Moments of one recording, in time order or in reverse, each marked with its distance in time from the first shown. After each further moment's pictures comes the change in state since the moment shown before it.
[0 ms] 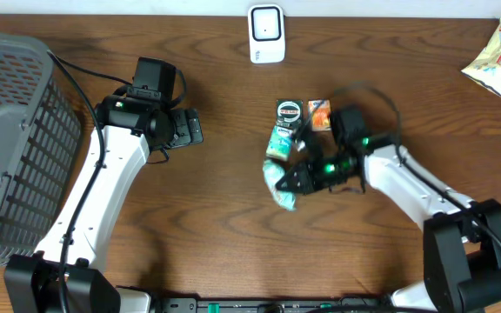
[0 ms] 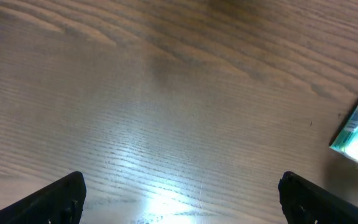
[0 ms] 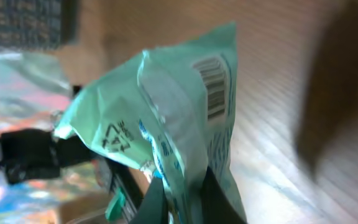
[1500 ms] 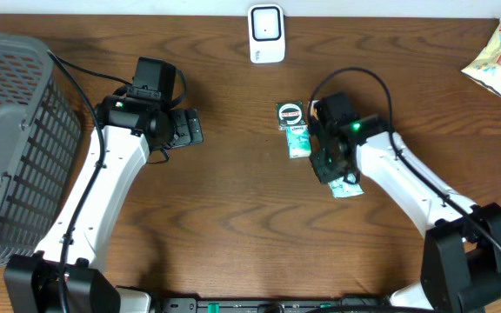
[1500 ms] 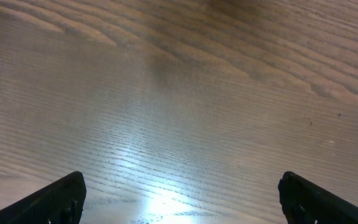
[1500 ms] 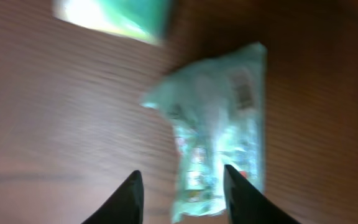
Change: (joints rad) left arm 0.000 0.000 0.000 0.000 0.000 0.000; right arm 0.078 0.006 0.193 -0.284 0.977 -0.027
